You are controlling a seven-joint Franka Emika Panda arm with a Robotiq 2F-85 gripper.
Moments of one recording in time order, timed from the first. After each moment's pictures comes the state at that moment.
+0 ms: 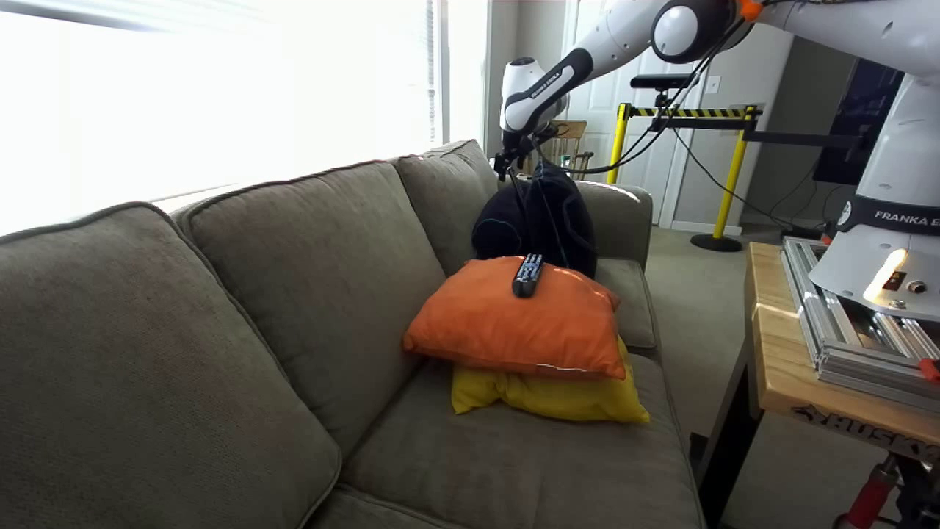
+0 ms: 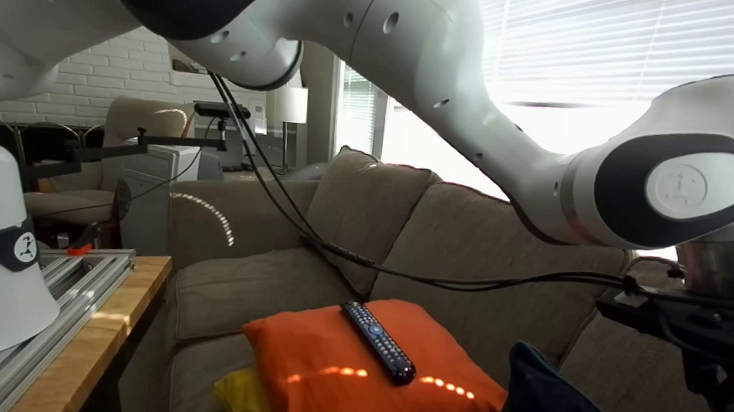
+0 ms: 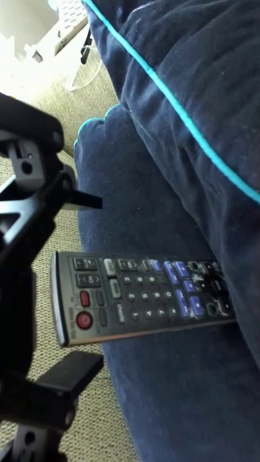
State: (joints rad) arm -0.25 1.15 -0.23 -0.95 -0.14 2.44 -0.02
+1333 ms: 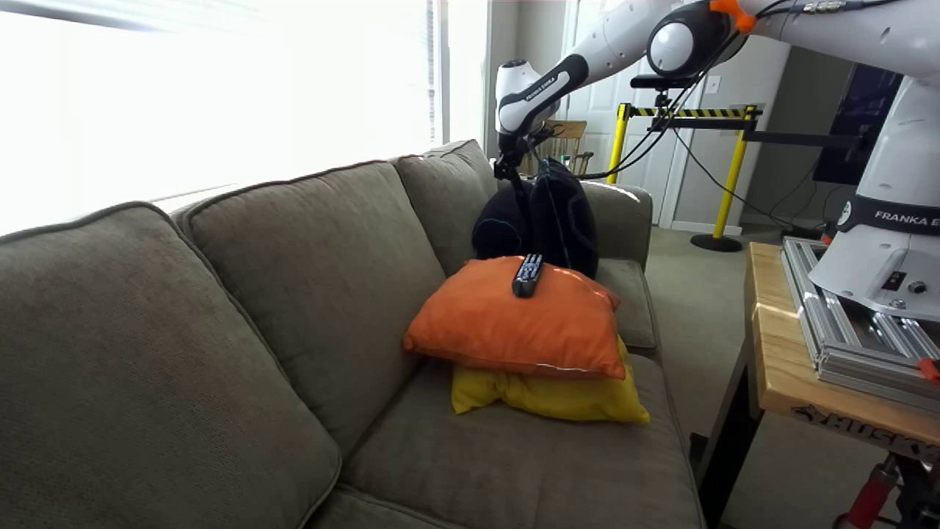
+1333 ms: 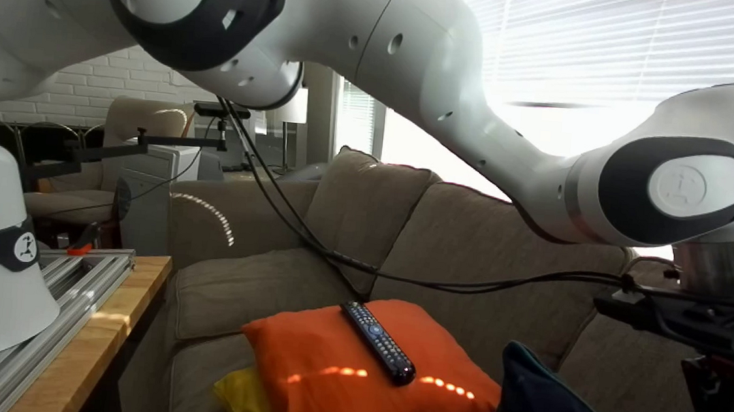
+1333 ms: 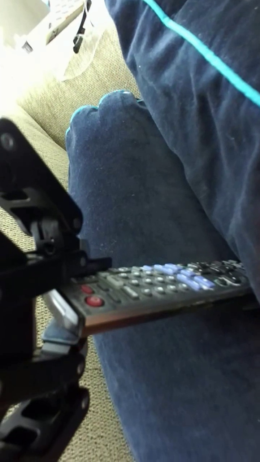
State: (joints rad) arm -0.24 1.22 -0.23 -0.83 -0.14 2.33 -0.02
